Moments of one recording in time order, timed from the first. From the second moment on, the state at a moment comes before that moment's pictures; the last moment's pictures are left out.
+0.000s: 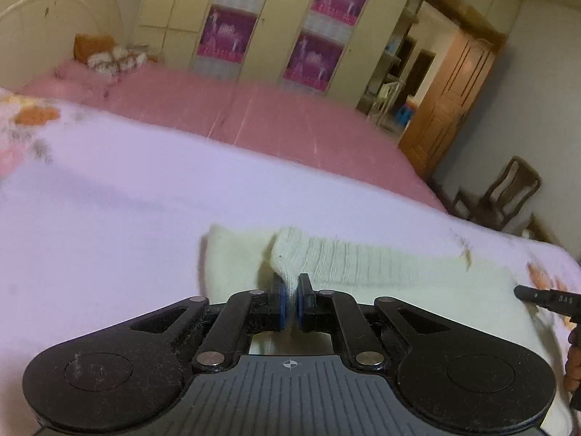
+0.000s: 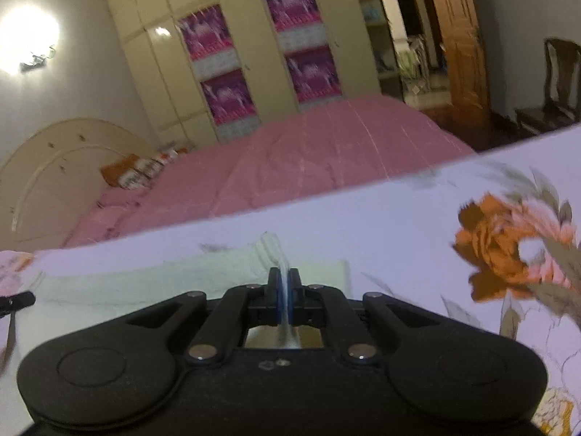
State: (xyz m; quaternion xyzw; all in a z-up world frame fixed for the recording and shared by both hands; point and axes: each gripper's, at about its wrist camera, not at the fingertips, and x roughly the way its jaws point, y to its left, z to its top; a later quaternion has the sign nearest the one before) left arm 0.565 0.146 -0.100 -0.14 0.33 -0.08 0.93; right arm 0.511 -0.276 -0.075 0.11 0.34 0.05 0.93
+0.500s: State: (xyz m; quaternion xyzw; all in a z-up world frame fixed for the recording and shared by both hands) left arm 0.542 0.187 -0.116 -0.18 0.35 -0.09 0.91; right arm 0.478 -0.274 -0.056 0.11 0.30 0.09 0.94
